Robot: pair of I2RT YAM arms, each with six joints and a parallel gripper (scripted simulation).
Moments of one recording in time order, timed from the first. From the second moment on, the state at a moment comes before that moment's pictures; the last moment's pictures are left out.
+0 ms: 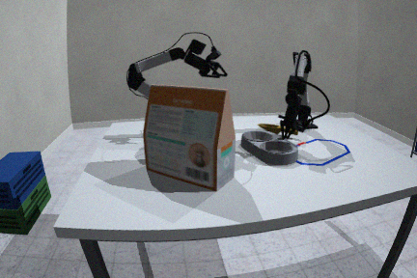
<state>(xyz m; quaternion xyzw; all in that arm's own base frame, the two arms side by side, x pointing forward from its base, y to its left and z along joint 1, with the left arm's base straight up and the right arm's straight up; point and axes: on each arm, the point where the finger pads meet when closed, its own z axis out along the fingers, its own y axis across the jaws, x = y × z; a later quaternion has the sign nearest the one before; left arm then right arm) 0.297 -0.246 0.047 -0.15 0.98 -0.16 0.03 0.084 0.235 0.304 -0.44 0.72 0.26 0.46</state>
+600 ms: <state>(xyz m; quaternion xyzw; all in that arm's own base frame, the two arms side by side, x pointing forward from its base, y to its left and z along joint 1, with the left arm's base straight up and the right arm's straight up) 0.282 -0.217 0.047 -0.28 0.95 -0.15 0.05 0.076 0.242 0.310 -0.46 0.70 0.28 0.46</state>
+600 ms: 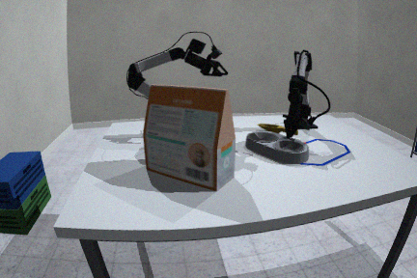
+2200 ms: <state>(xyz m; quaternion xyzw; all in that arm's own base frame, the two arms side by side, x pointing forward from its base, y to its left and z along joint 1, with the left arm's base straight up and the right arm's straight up) 0.271 -0.185 0.067 -0.43 0.89 -0.16 0.08 0.075 0.242 0.310 -0.46 0.70 0.28 0.46</state>
